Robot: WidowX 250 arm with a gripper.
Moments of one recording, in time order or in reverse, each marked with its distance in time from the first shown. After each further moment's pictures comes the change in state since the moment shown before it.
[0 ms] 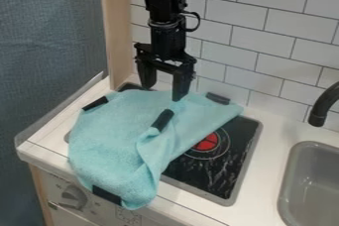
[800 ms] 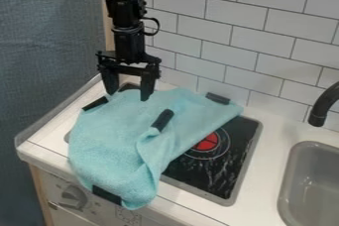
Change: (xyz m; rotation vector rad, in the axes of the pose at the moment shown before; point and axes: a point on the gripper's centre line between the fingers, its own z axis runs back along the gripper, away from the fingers) arm -0.017 0.060 -0.015 0.020 0.038 0.318
